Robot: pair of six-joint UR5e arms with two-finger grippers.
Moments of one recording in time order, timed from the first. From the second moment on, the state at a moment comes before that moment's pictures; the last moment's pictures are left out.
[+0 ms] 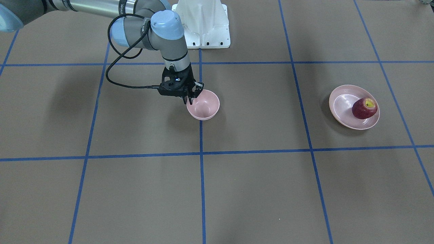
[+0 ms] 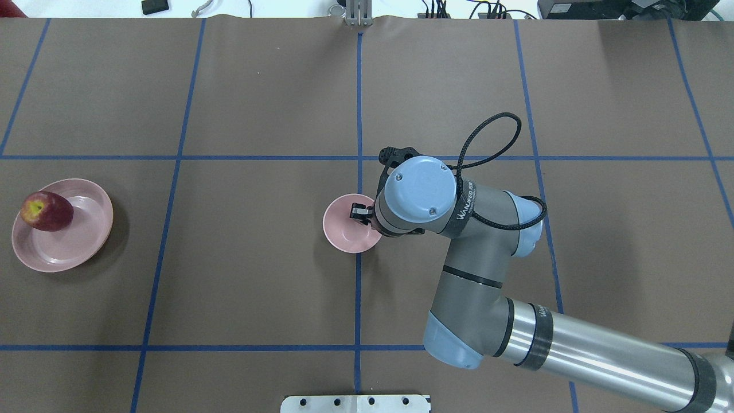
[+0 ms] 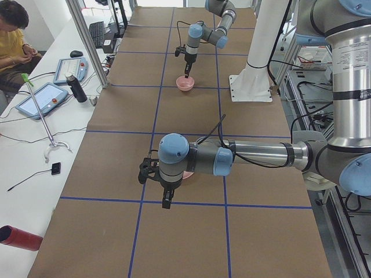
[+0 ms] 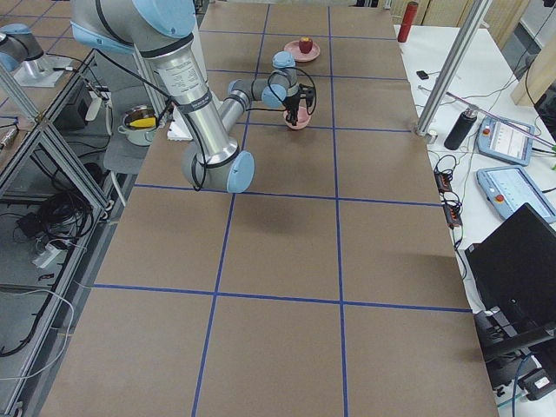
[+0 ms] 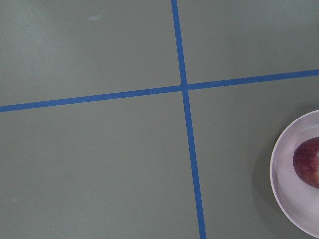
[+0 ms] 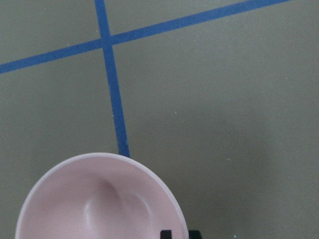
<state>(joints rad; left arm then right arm) -1.62 -1.43 -1.76 -1.65 -2.35 0.07 0.46 -0.91 1.67 -1.43 1.74 1.48</state>
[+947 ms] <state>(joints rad) -1.57 -1.47 -1.75 -1.89 -2.38 0.05 1.12 -1.16 1.69 -1.49 2.17 0.66</state>
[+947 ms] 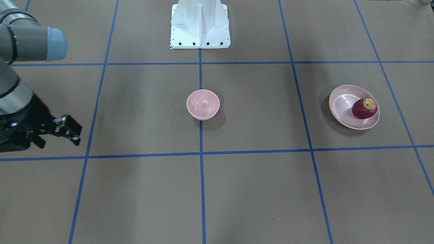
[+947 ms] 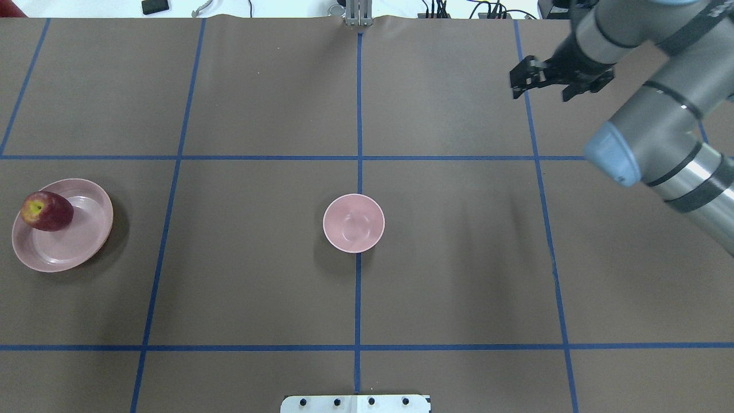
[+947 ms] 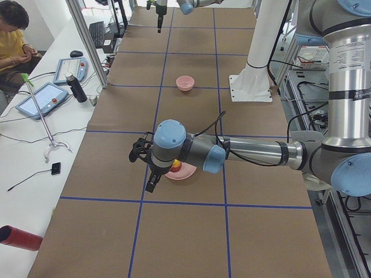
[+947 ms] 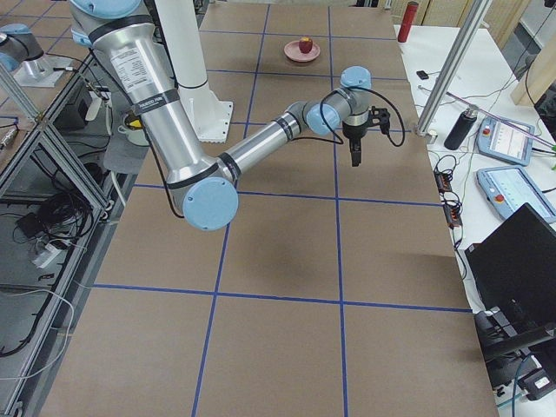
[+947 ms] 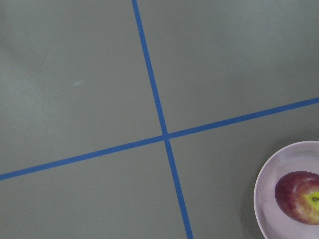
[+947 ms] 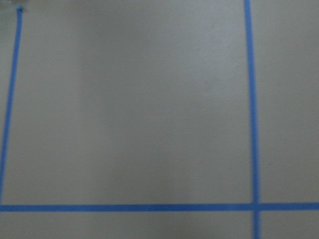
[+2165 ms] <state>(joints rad) -1.00 -1.47 -1.75 -2.12 -2.12 -0.71 1.47 -1.60 1.66 -1.47 2.29 -0.08</state>
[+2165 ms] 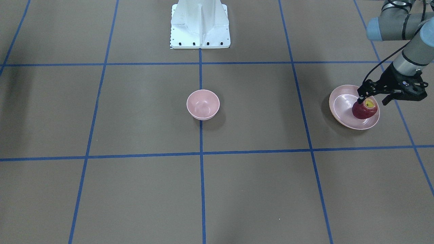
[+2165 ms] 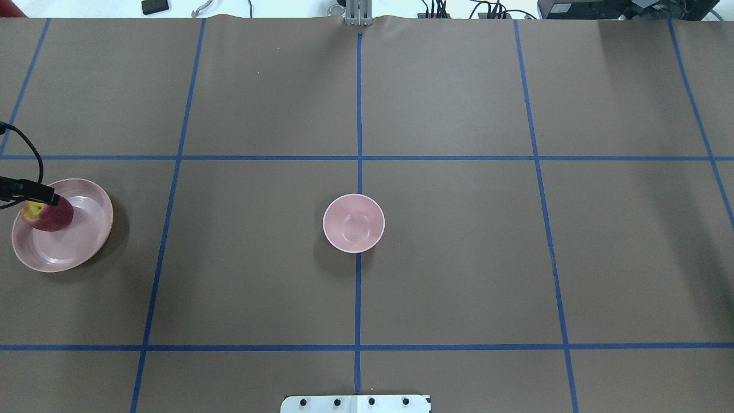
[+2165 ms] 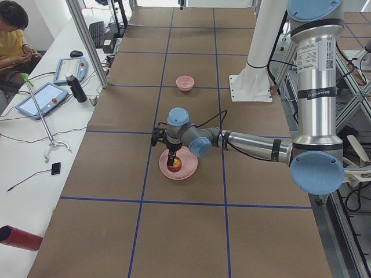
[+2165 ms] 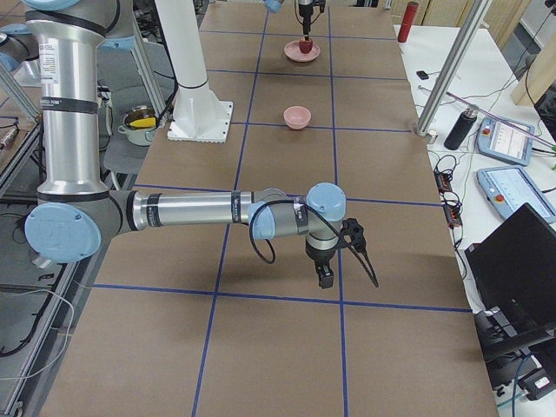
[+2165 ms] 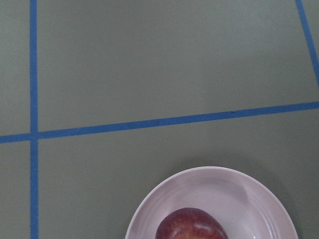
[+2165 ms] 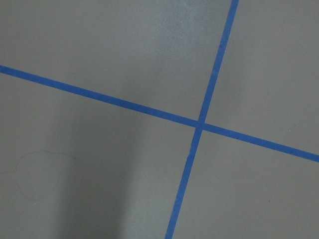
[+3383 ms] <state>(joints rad) -0.96 -1.54 -1.61 -2.12 -2.09 -0.62 1.47 -1.60 1.66 -1.47 2.29 -0.08</state>
